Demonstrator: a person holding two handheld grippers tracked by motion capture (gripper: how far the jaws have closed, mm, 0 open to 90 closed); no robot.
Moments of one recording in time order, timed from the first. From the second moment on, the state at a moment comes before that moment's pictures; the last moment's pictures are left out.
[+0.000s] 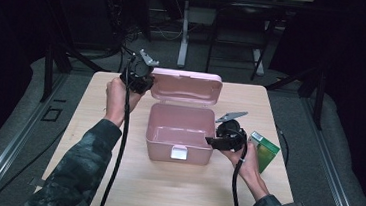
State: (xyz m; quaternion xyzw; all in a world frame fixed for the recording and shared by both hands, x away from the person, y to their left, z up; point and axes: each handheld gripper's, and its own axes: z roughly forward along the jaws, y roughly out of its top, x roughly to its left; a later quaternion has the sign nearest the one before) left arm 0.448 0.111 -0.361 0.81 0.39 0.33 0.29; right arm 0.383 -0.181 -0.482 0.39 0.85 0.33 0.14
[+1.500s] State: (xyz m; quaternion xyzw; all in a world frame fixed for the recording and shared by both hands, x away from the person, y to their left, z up) left arm 0.519 0.106 -0.366 0.80 0.43 0.30 0.30; right arm 0.384 -0.181 -0.483 0.40 0.84 0.34 0.14
